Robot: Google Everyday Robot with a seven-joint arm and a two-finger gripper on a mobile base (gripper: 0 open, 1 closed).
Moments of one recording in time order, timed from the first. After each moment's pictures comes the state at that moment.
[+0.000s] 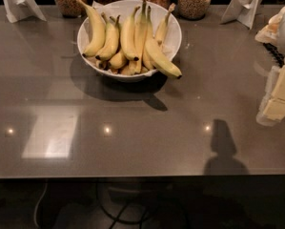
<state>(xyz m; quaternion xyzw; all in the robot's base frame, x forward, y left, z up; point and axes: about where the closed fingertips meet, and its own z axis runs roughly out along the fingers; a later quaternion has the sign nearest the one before) 0.438 -0.217 0.976 -0.60 0.78 -0.03 0.16</state>
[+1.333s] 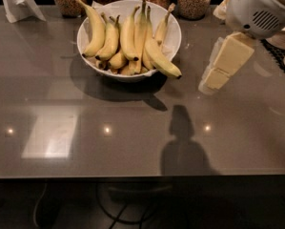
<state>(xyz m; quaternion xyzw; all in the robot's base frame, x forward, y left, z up) 0.490 -0.135 1.000 -0.59 0.77 0.00 0.25</state>
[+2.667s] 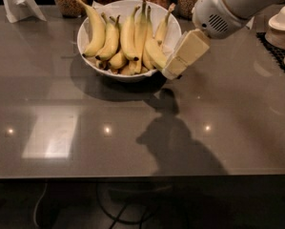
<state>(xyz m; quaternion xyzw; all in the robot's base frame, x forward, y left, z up) 0.551 -0.087 0.982 -0.53 0.78 0.04 0.33</state>
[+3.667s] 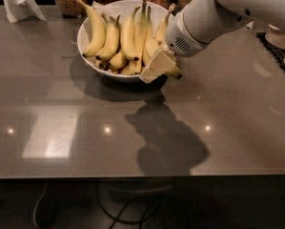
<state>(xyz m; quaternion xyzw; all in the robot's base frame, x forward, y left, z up) 0.582 -0.042 0.926 -0.51 0.79 0.07 0.33</state>
